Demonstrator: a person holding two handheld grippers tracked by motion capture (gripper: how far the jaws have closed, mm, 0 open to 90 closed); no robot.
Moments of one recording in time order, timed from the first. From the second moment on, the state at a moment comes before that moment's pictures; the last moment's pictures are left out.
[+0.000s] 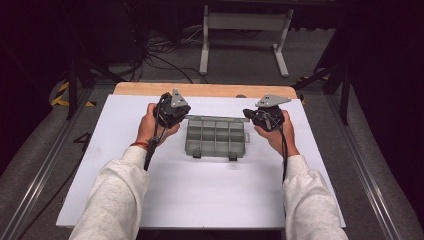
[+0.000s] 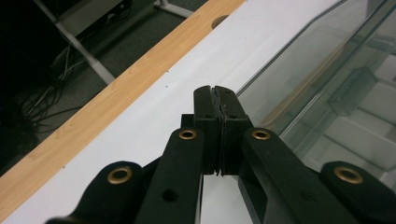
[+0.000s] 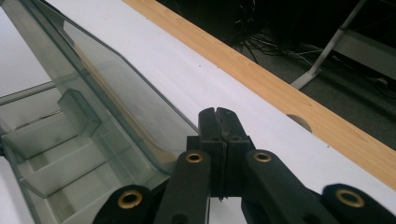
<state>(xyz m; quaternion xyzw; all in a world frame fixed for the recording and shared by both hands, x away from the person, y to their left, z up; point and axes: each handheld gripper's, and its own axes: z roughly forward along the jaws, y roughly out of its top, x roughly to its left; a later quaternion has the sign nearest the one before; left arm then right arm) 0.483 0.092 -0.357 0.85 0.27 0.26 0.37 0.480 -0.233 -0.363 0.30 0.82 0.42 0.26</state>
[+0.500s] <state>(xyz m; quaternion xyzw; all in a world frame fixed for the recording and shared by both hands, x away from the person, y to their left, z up) 0.470 0.096 -0.368 0.86 0.25 0.26 0.37 0.467 -0.229 -0.368 0.28 0.83 0.41 0.26</state>
